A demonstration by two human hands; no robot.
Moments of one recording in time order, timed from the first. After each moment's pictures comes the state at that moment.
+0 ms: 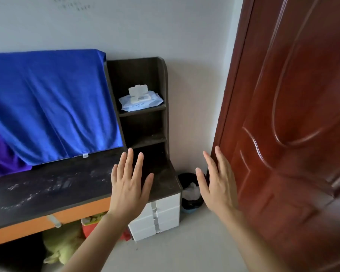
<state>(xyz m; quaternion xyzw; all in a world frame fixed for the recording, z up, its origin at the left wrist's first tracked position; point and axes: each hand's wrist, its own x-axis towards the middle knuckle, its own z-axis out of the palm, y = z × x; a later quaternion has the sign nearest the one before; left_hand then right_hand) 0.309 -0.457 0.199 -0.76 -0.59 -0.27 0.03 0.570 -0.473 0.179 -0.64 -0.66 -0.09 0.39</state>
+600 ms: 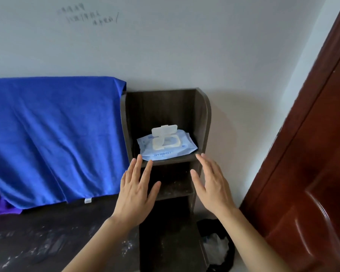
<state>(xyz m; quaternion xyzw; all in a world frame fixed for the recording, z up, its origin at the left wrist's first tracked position) 0.261 -0.146 0.227 -0.75 -0.60 -0.27 0.00 0.504 -0.118 0.221 -0.58 -0.73 0.03 0.37</state>
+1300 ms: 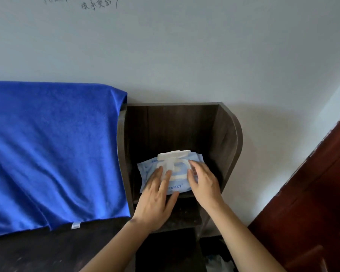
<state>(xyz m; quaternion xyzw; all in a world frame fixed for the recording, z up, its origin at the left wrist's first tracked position) 0.279 0.004 0.189 -0.78 -0.55 -0.29 -0.05 0.463 0.055 0.200 -0.57 -0.72 0.09 0.39</state>
